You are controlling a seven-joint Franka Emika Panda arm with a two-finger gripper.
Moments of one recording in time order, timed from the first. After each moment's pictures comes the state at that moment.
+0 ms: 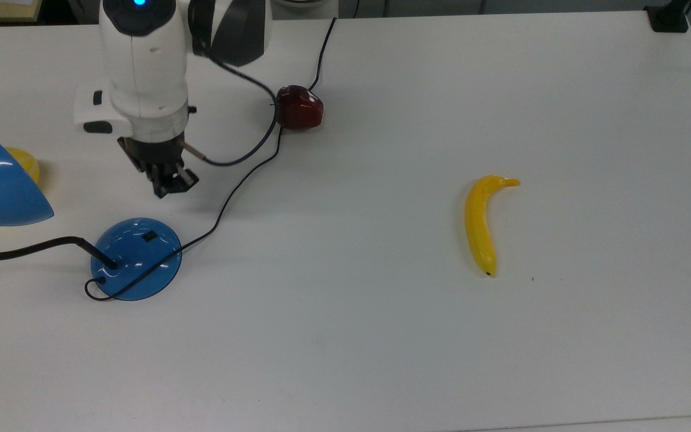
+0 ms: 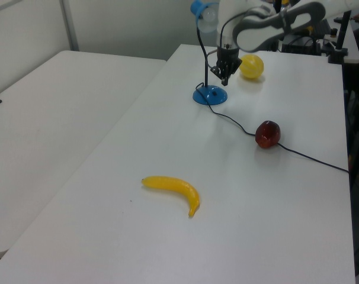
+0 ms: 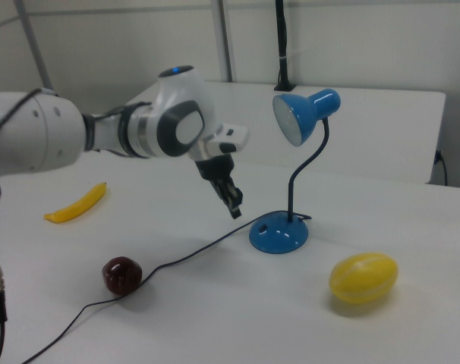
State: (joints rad) arm -0.18 0.46 0.07 -1.54 -0.25 2.13 0.54
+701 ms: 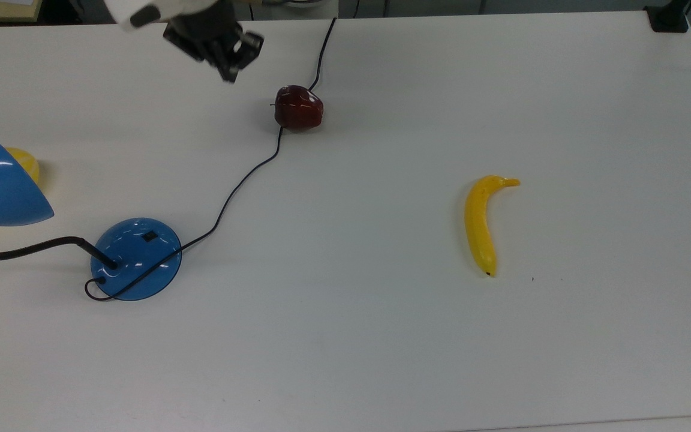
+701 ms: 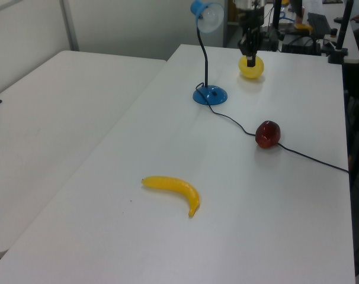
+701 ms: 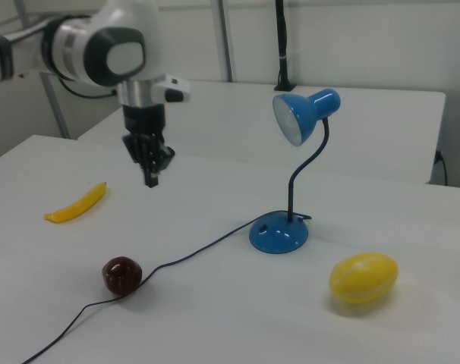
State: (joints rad) arm -0.13 0.17 0.09 -1.54 0.04 1.61 0.13
